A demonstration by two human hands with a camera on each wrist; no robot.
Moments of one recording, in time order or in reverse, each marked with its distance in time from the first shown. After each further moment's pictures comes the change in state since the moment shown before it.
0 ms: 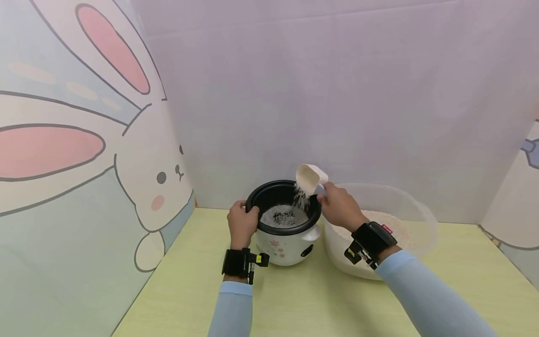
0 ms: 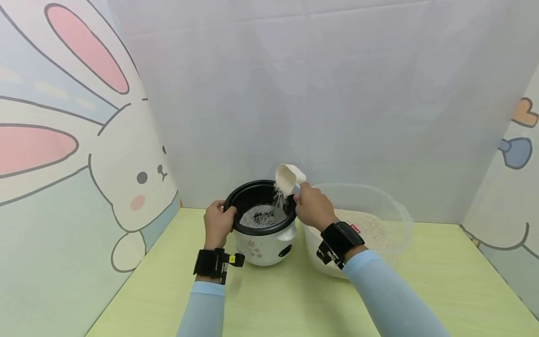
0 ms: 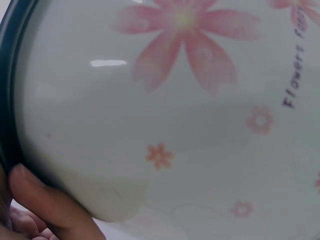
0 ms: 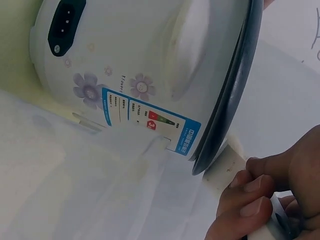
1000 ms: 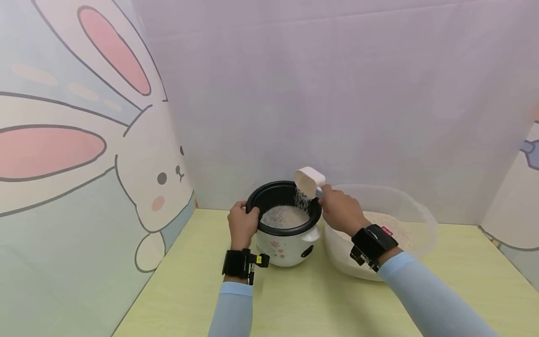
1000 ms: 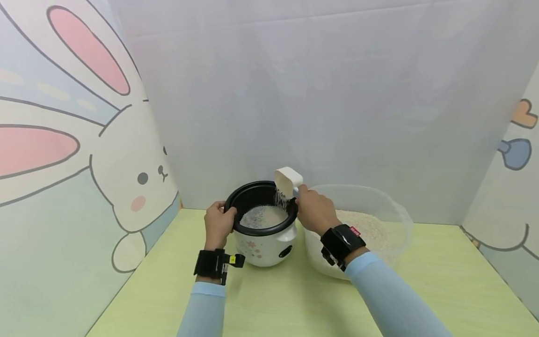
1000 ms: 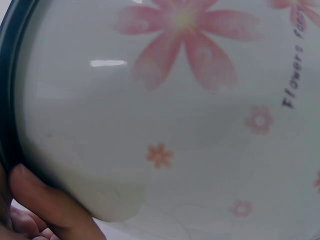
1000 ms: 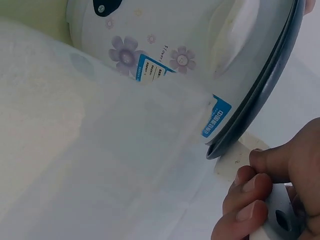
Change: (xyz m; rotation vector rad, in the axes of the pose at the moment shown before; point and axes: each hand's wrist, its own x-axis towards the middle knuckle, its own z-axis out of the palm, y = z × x) left_hand 0.000 -0.002 0.000 -0.003 -0.001 -0.003; right_hand -0.005 0.005 0.004 -0.265 0.048 -0.096
